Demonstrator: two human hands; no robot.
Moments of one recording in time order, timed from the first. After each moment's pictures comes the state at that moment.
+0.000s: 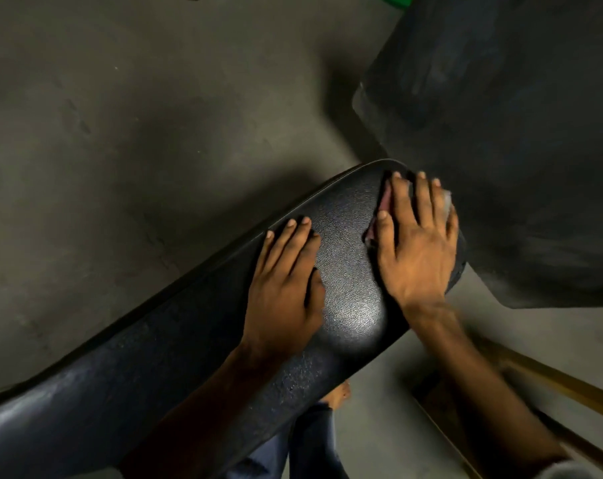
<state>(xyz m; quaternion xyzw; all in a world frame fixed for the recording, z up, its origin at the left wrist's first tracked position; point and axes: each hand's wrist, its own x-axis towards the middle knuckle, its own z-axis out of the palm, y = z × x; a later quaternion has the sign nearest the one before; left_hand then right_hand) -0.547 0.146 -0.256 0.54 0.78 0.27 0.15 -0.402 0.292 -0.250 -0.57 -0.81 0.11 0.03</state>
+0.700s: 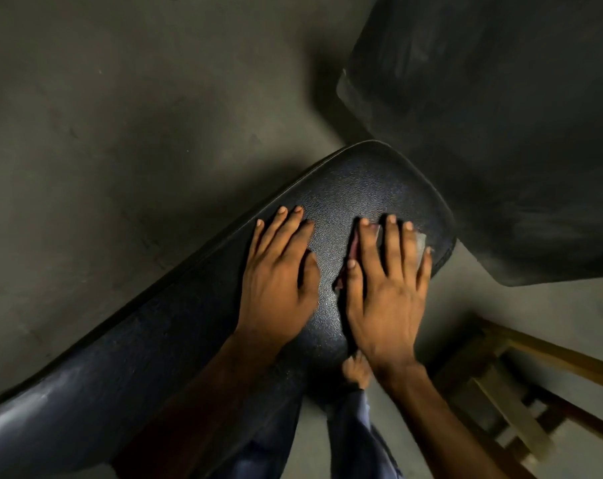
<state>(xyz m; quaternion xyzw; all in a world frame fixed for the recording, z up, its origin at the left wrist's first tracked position) -0.542 0.147 -0.257 0.54 0.78 0.27 0.16 -0.383 0.198 -0.252 -0.57 -0.81 0.13 0.03</state>
